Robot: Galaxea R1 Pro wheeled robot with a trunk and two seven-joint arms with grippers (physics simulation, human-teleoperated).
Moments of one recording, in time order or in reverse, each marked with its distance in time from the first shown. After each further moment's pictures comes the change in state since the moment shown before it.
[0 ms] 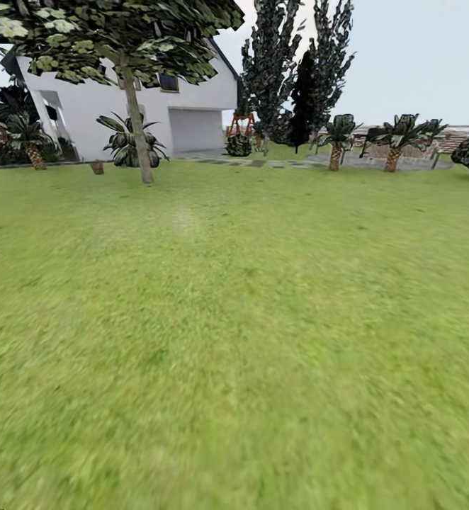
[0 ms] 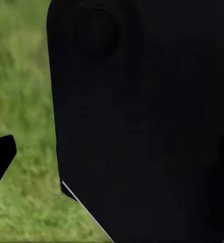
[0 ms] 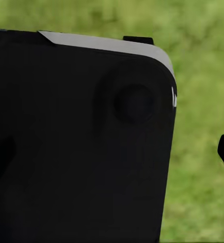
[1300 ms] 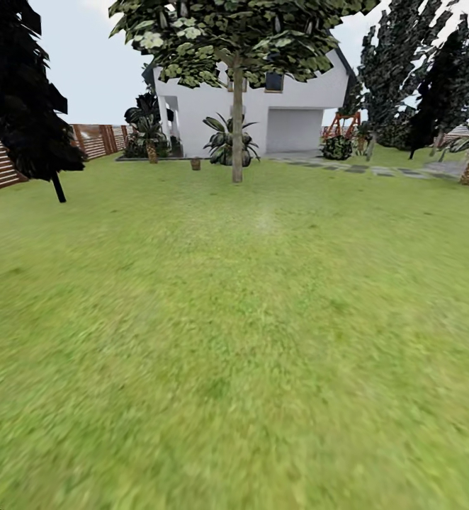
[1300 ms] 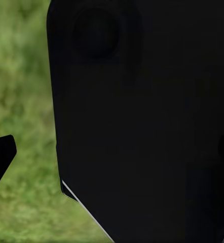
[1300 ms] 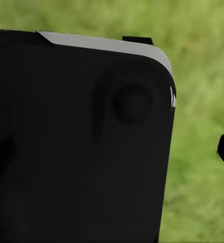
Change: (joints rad) left arm 0.001 0.000 0.000 0.000 0.000 0.000 0.000; right arm 0.000 -0.002 0.000 0.000 0.000 0.000 0.000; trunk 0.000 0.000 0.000
